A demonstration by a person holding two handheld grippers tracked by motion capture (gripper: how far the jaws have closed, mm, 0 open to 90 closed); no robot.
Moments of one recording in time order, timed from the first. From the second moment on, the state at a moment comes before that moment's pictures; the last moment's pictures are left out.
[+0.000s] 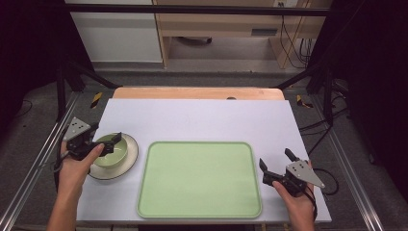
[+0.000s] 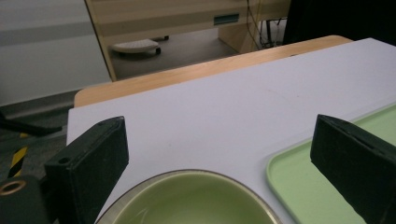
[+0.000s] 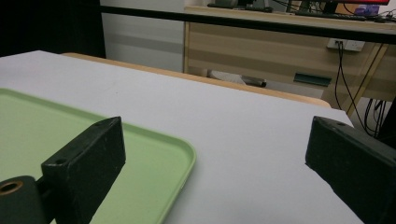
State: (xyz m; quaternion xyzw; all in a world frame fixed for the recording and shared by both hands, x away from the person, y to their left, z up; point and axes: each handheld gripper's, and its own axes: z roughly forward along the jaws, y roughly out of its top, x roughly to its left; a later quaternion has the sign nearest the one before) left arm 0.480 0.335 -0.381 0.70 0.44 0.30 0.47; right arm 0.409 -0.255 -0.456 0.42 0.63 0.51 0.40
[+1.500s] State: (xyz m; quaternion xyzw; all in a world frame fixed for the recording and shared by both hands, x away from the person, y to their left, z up) left arm 0.487 0.391 -0.429 0.71 0.58 0.23 0.32; right arm 0.410 -0.247 -0.459 0.41 0.66 0.50 0.39
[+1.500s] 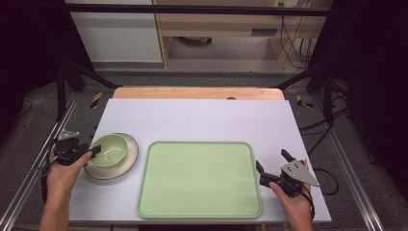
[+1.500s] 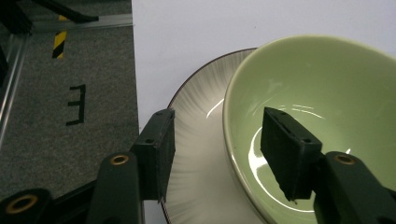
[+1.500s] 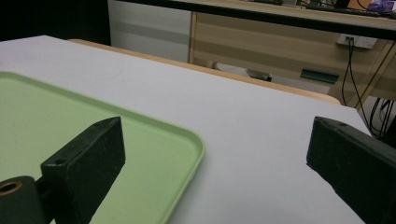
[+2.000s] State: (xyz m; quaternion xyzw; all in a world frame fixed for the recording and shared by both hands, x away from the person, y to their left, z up) left arm 0.493 0.381 -0.436 0.73 0.59 0.20 0.29; right arm 0.411 -0.252 -0.460 0.42 0.65 0.50 0.39
